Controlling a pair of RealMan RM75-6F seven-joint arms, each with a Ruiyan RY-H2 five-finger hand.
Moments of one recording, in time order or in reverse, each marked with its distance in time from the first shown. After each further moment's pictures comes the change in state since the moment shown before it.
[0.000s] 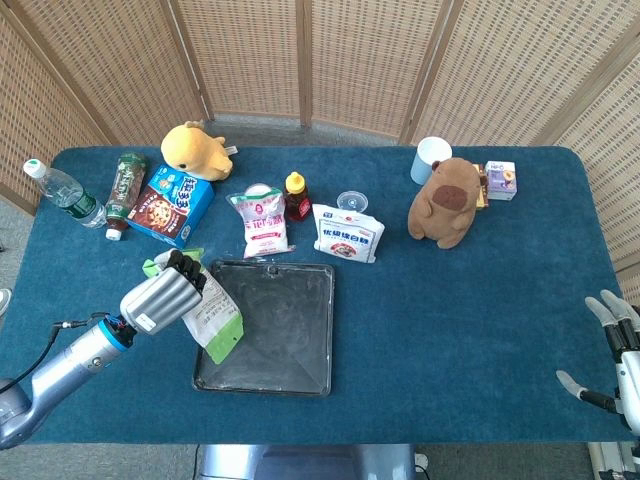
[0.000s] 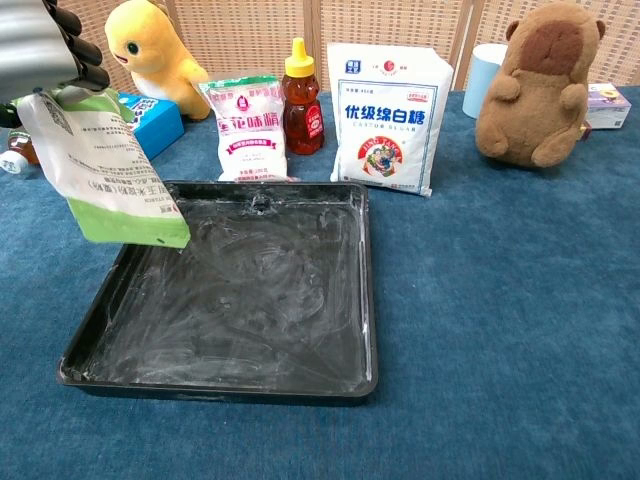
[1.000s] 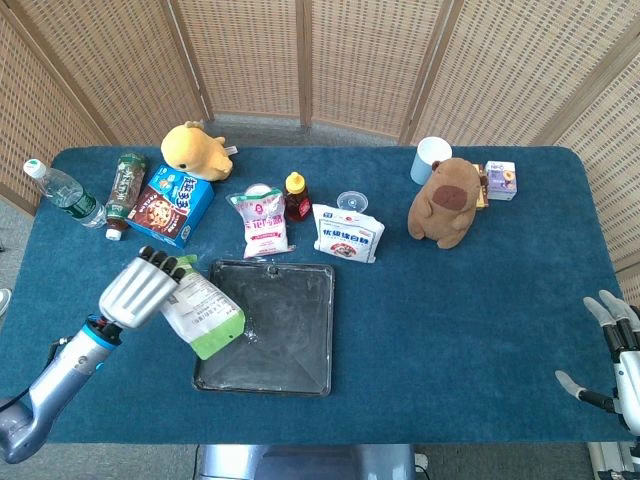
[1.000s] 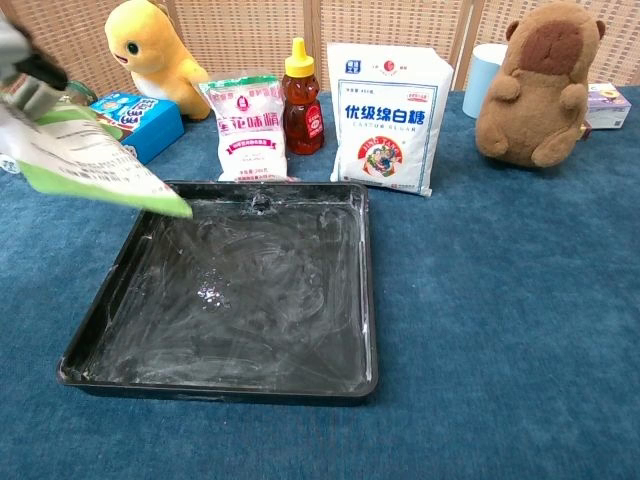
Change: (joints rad) left arm 0.106 -0.115 -0.004 0.094 -0.173 0.135 -0.361; right arm 0.002 -0.003 -0.002 0.001 0.000 -0.007 -0.008
